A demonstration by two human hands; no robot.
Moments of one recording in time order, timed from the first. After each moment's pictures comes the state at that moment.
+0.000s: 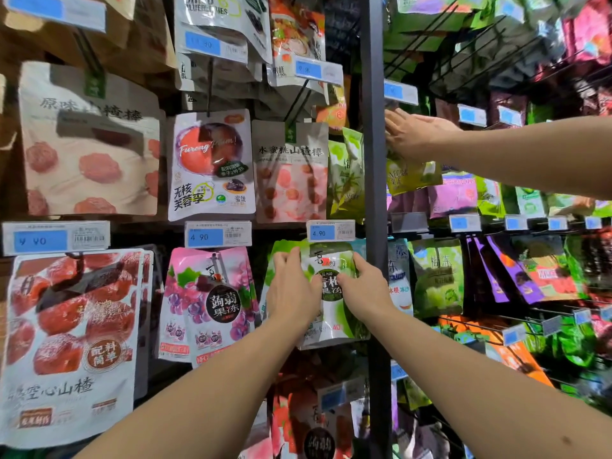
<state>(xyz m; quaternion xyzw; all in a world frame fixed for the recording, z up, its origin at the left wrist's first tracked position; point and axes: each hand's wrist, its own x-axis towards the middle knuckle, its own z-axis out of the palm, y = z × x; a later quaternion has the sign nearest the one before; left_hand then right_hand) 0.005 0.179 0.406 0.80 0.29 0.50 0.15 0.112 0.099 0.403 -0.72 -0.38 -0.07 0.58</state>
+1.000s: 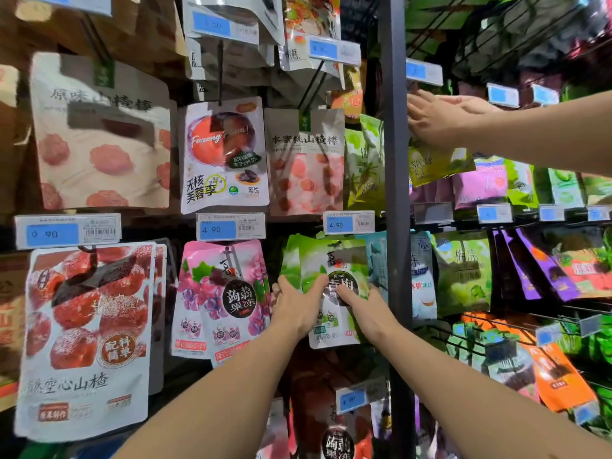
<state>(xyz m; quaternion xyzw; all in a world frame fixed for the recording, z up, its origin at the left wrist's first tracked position) 0.018 0.237 0.363 0.75 0.34 0.41 0.39 0.169 0.166 0.333 -0.69 -0.35 0.10 0.62</state>
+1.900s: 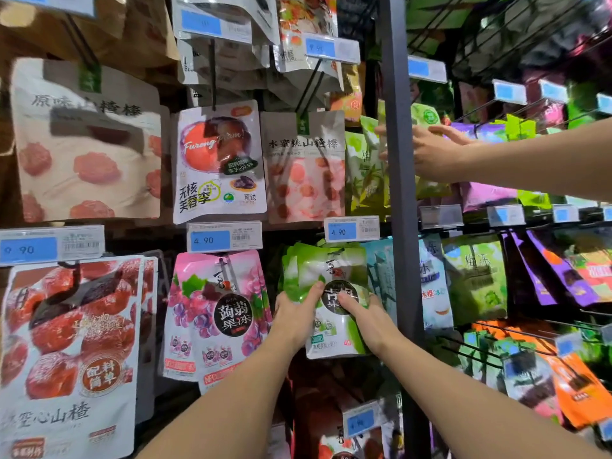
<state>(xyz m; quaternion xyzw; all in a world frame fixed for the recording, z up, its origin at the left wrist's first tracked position) 0.036 0.268 0.359 0.73 0.34 0.39 0.45 0.175 0.180 0.335 -0.69 -0.37 0.11 0.62</state>
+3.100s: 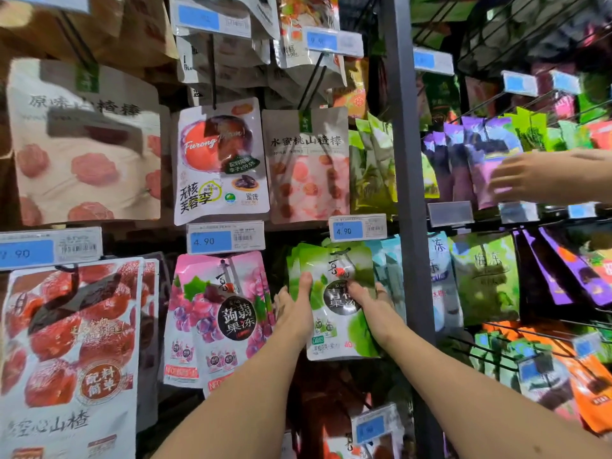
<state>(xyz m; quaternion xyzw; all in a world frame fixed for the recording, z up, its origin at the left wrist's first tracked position) 0.045 0.282 0.362 0.70 0.33 0.43 0.47 0.176 0.181 0.350 -0.67 -0.37 0.10 0.64</state>
